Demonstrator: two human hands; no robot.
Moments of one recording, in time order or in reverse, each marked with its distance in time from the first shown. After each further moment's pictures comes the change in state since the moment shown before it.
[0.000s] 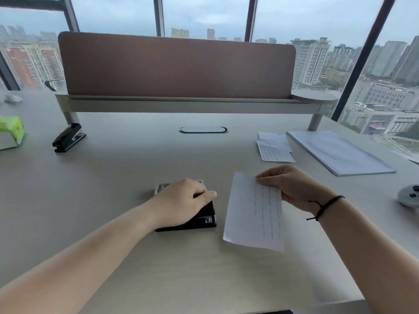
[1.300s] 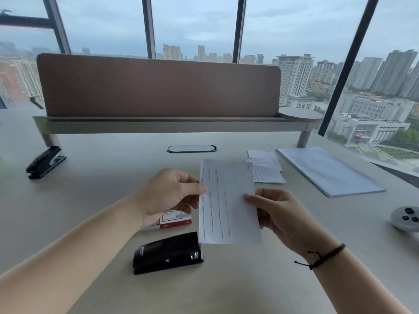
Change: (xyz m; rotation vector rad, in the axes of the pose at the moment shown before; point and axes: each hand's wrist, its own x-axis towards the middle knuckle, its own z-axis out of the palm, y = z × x) left_hand 0.053 0.024 -0.042 -0.754 -0.103 -0.177; right_hand -0.018 -0.004 0.012 0.239 -0.023 -0.240
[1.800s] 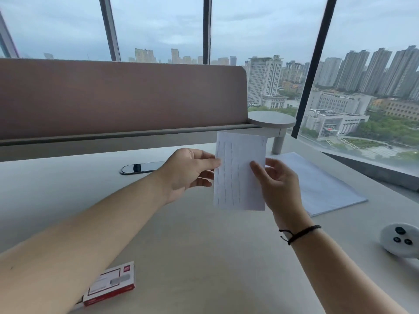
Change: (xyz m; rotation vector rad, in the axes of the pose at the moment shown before) left_hand 0.173 0.053 0.073 -0.104 -0.060 0.098; right_hand 0.112 -0.014 -0.094 -0.215 0.605 -0.278
